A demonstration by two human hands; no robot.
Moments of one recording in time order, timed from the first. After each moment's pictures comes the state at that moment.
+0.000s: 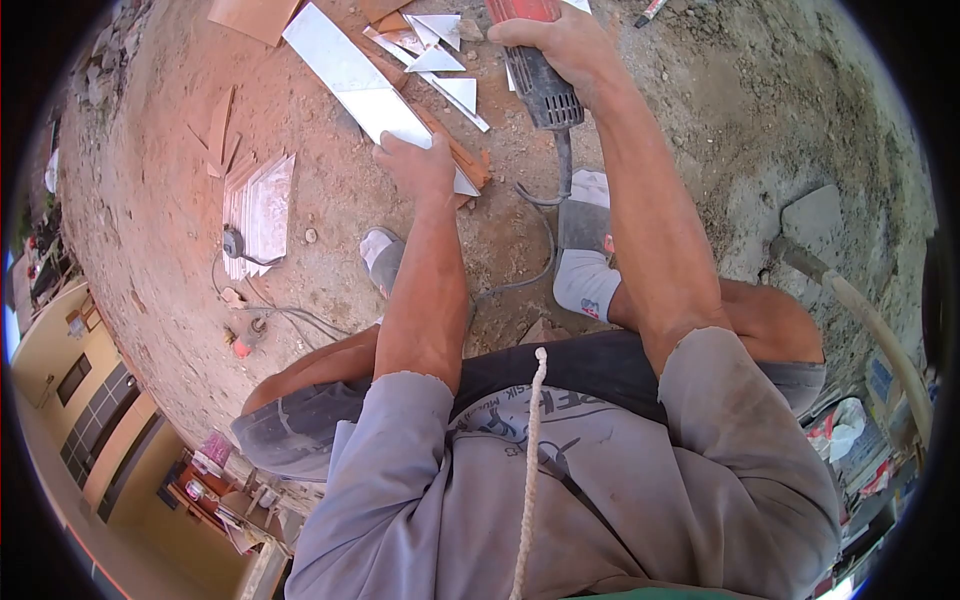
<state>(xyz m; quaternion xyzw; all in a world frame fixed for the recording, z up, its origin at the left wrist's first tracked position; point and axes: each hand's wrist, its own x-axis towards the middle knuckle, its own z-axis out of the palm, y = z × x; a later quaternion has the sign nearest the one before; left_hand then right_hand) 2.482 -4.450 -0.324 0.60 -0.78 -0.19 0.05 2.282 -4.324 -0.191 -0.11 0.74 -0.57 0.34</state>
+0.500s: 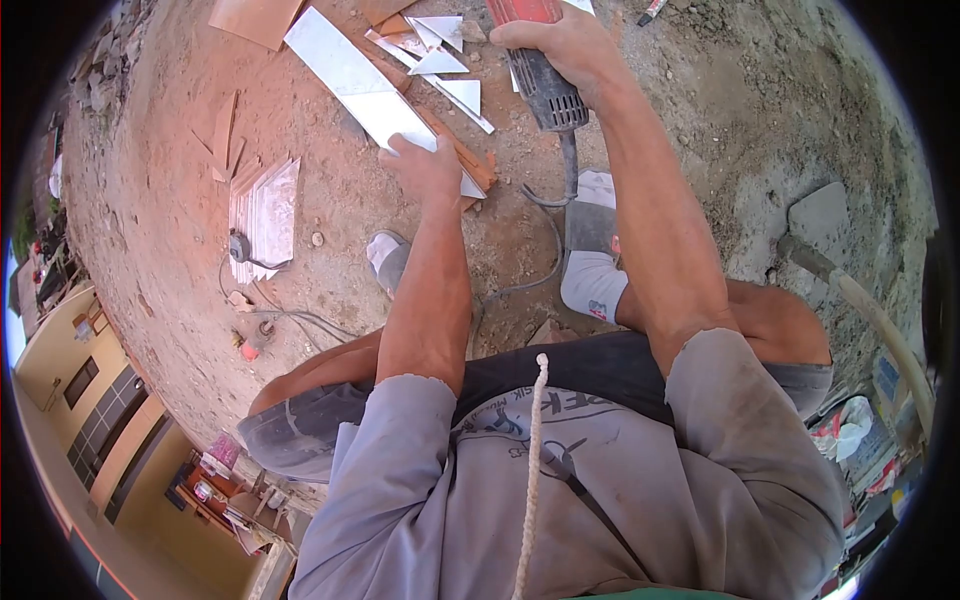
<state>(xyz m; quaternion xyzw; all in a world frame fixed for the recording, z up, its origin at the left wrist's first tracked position) 2.479 -4.447 -0.318 0.60 -0.78 -0.16 0.02 2.284 -4.327 -0.189 -0.12 0.71 -0.60 0.35</state>
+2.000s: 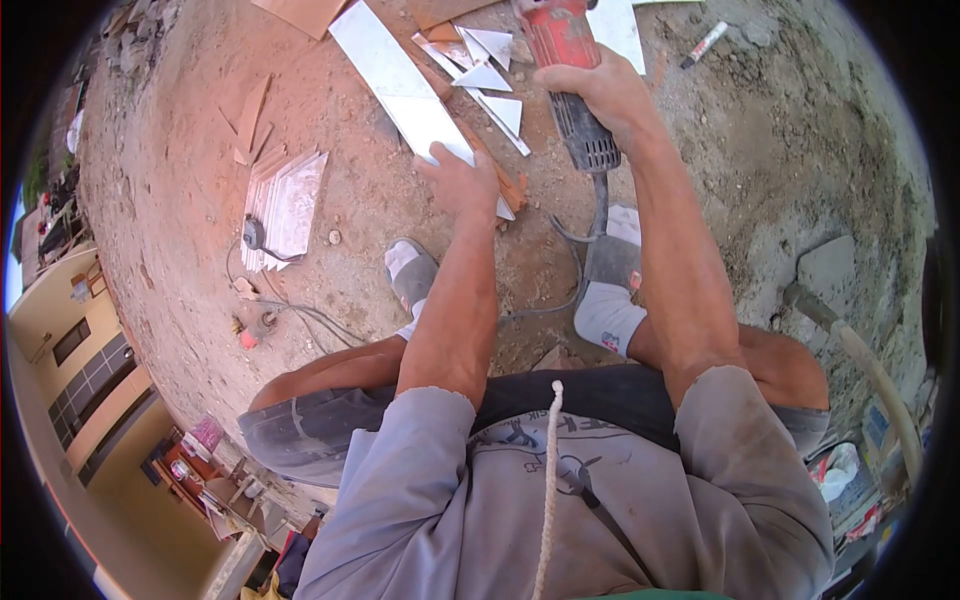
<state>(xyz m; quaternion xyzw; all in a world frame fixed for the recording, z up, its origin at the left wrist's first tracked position) 2.472 -4.446 -0.309 0.62 -0.77 -0.17 -0.04 2.289 -4.343 -0.231 -0.15 0.73 -0.57 0.34</state>
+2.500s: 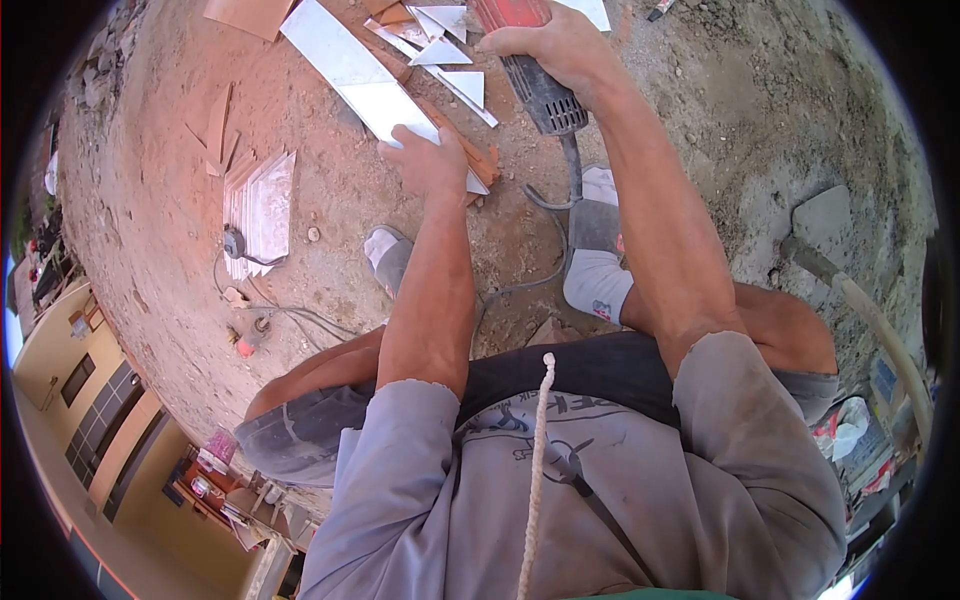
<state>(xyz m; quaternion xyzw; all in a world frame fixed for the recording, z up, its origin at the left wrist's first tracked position) 2.472 -4.444 -0.303 0.61 -0.77 -0.18 -0.05 2.291 -4.338 -0.209 -0.14 0.74 -0.55 0.36</state>
